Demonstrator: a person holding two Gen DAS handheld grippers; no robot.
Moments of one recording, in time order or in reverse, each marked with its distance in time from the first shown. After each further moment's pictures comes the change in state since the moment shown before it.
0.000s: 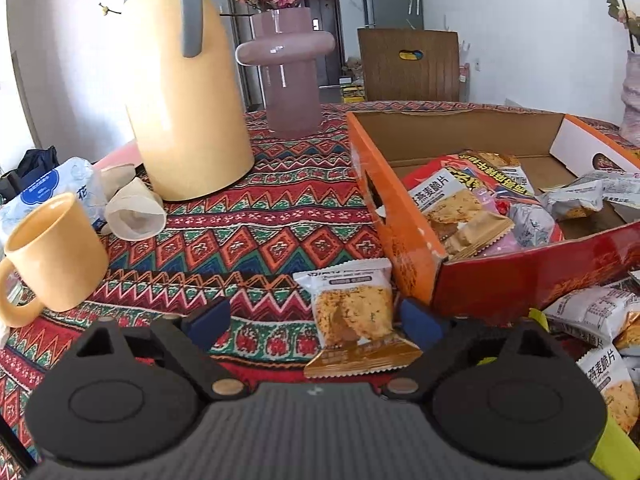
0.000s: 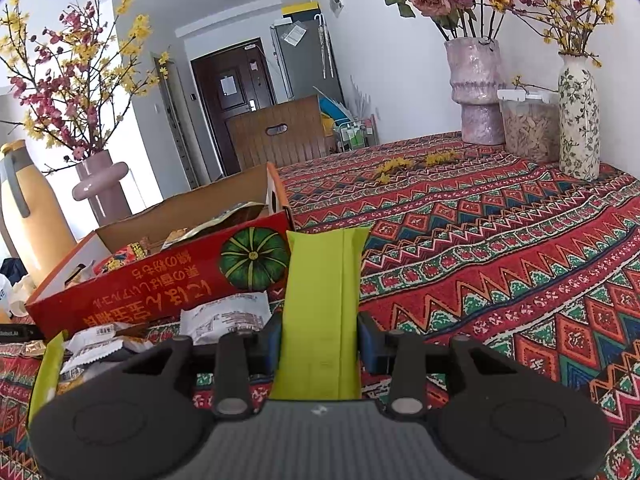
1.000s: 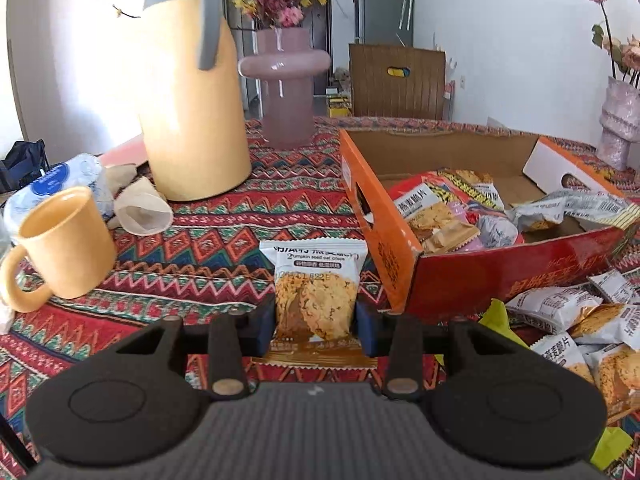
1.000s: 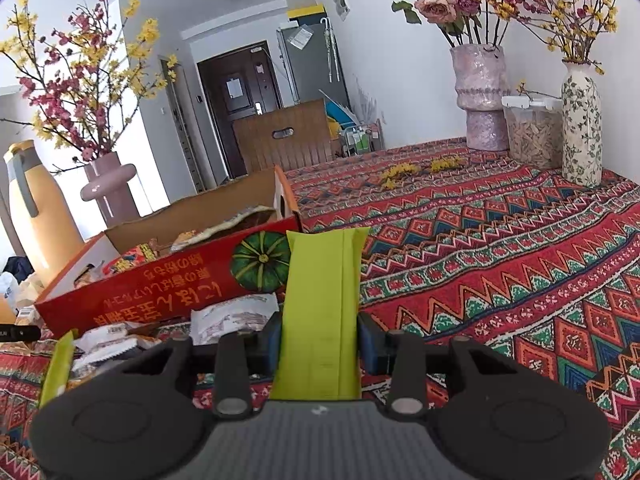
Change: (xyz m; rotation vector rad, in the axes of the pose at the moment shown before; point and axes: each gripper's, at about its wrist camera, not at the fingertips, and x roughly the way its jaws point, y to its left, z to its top) left arm -0.042 0.018 -0.006 -0.045 -0.035 -0.067; right arm -0.013 0.004 0.003 -0.015 -0.023 0.021
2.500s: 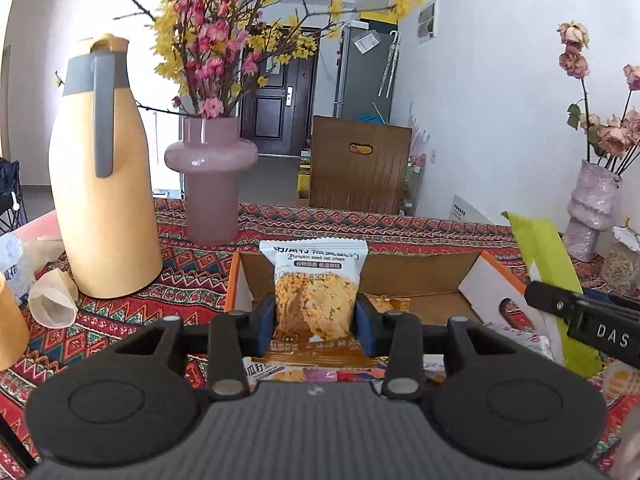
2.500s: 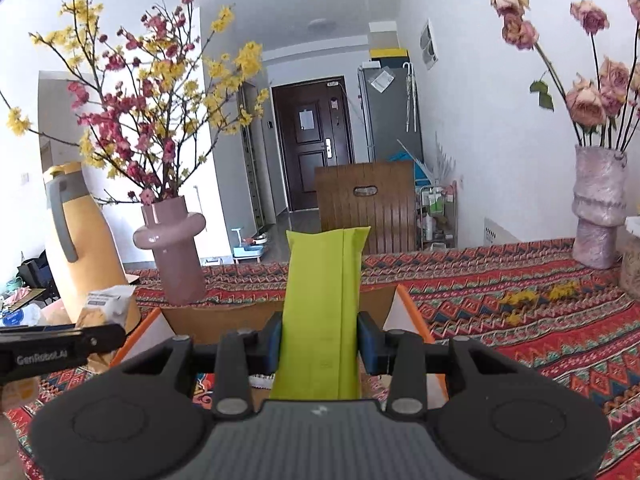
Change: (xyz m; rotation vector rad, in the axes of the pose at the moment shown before) left arm 0.020 -0.090 0.078 -0.084 -0.192 -0.089; right arm 0.086 0.104 0.106 -0.171 -0.102 0.146
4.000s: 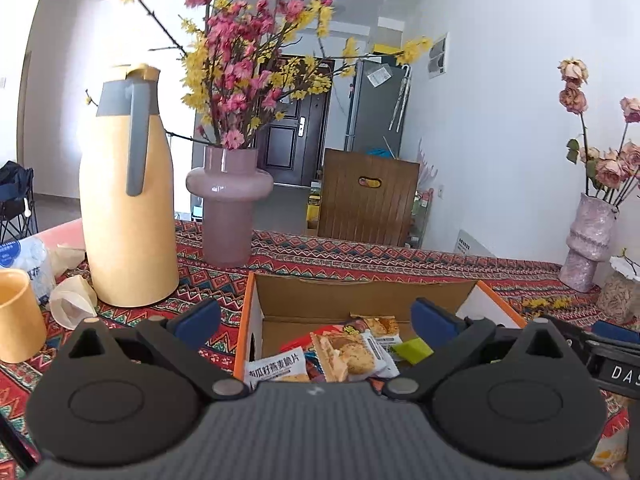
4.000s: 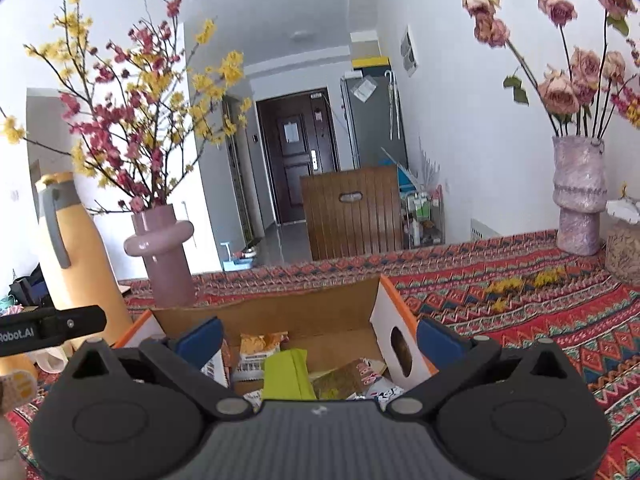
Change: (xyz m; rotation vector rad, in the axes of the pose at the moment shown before) left arm -0.040 0.002 -0.001 -0.038 -0.091 0.015; right arm -0.027 -0.004 -0.013 0.038 -0.064 -0.033
